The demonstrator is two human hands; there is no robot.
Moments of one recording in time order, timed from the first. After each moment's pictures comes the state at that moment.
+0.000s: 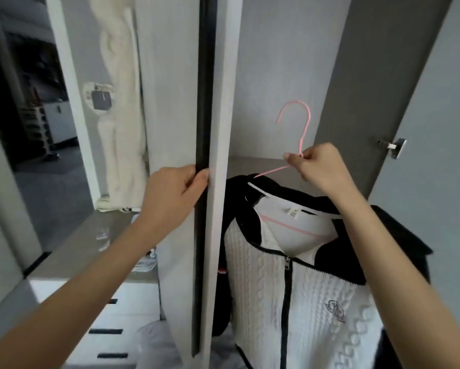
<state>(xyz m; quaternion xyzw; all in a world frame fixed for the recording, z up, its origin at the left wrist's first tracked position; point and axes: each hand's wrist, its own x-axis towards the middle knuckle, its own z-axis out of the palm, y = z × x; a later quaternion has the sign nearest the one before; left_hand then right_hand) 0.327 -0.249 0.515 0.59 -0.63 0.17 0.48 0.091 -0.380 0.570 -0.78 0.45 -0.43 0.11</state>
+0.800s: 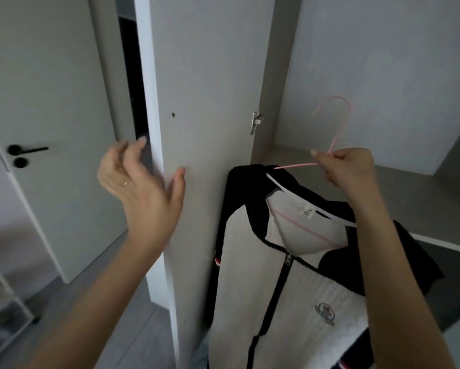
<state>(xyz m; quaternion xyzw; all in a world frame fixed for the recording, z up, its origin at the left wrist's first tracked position) 0.418 -0.145 0.492 0.67 -0.32 0.44 0.50 0.243 -0.389 0.547 -0.75 0.32 -0.47 0.32</state>
